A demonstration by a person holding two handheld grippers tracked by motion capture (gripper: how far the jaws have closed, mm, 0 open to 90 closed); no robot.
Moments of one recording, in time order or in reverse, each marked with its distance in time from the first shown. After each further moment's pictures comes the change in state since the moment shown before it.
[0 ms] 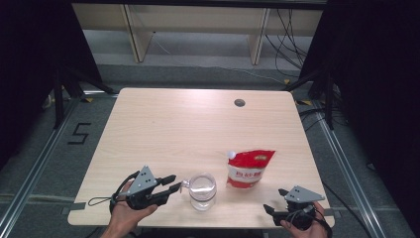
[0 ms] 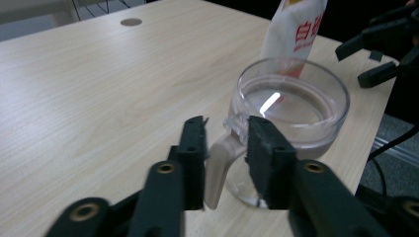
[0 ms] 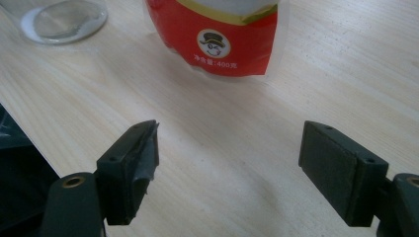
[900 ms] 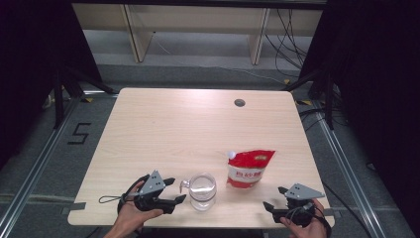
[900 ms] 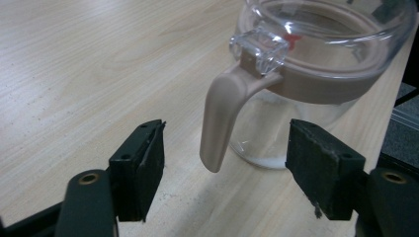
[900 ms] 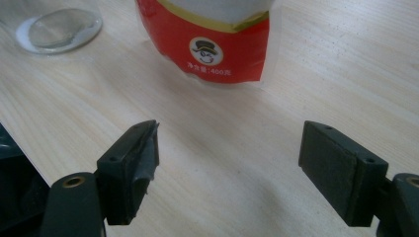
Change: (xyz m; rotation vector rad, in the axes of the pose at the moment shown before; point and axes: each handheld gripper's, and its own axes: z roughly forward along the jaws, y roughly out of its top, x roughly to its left) left arm 0.003 -0.028 0.027 0.134 -0.029 0.010; right arm -0.004 0.002 0.003 0.004 0.014 0.039
